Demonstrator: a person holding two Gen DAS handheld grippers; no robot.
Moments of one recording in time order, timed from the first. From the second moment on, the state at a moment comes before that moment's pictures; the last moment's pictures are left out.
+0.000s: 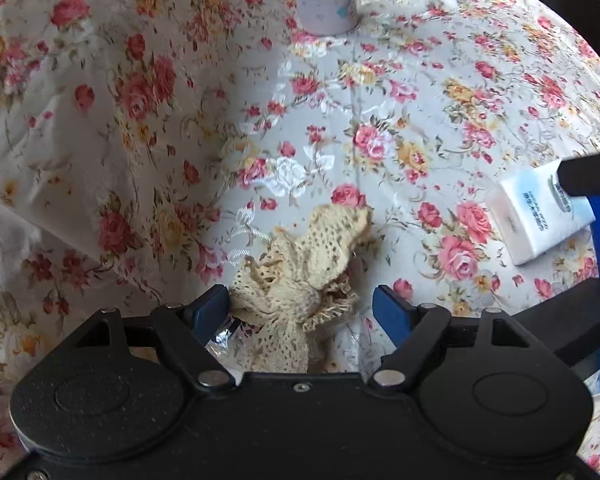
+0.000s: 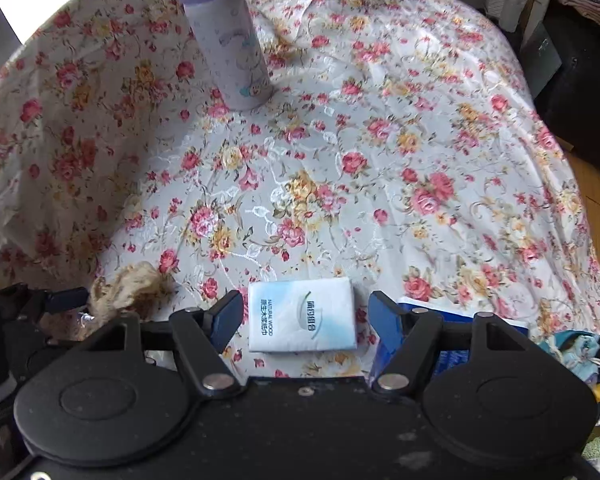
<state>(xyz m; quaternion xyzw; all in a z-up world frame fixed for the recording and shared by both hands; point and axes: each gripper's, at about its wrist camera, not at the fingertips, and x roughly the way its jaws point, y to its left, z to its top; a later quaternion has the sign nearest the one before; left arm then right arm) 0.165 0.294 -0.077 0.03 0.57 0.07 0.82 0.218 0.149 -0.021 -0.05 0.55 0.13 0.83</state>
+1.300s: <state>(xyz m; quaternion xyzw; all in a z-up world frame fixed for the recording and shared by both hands) 0.169 0.320 -0.054 -0.07 0.52 0.06 0.85 0.214 0.167 -0.029 -0.08 0.54 0.14 0.83</state>
